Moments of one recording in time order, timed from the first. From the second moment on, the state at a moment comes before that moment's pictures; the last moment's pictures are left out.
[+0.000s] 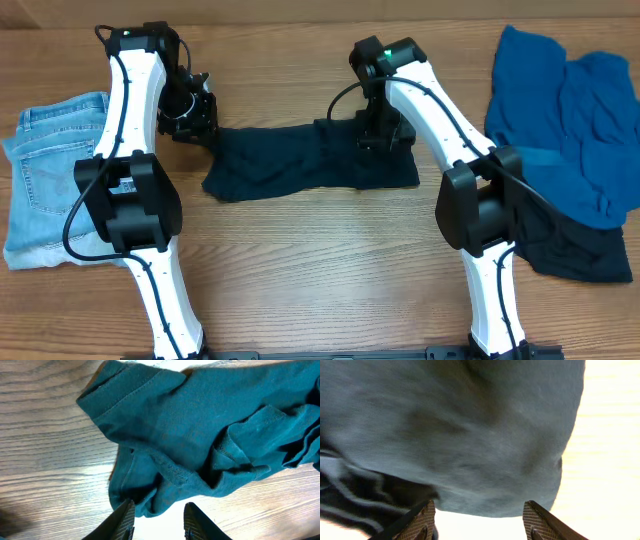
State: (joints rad) left arm 0.08 2.32 2.16 -1.53 0.25 0.06; right arm 0.39 2.35 2.14 -1.45 0.04 0.33
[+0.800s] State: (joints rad) left arm 0.08 2.32 2.16 -1.53 0.26 0.06; right arm 0.49 2.35 1.97 -1.44 -0.46 -0.22
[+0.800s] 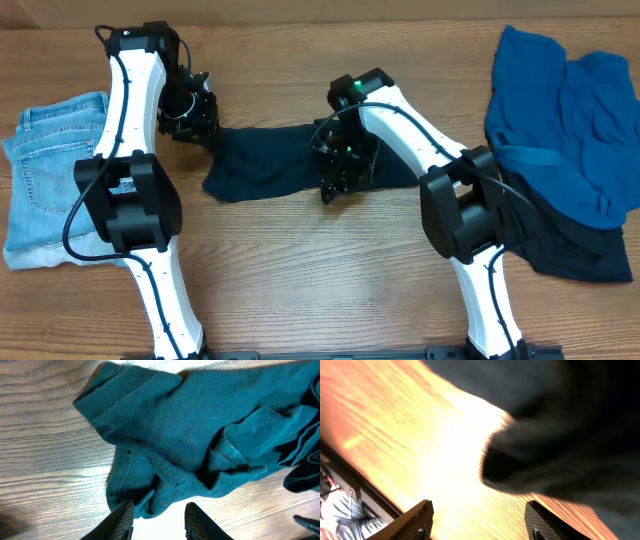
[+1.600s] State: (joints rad) left arm 0.08 2.32 2.16 -1.53 0.26 0.06; right arm 0.45 2.35 2.14 -1.14 -0.12 0.22
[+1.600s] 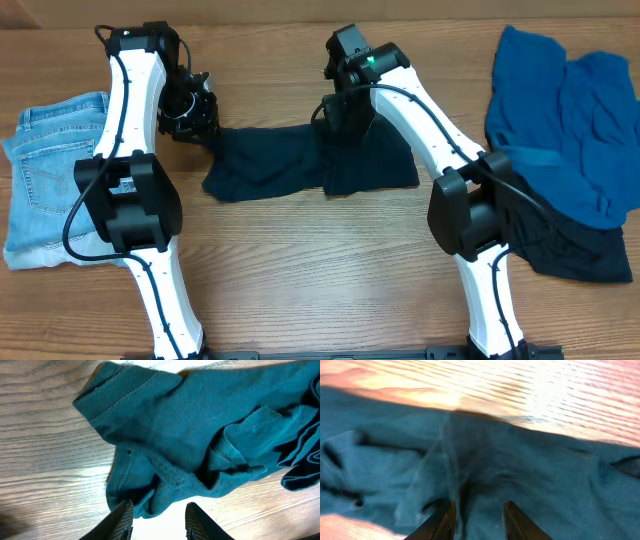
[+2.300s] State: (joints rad) left arm 0.08 2.32 2.16 -1.54 0.26 0.06; right arm 0.39 2.34 1.99 -1.01 -0.29 0.12
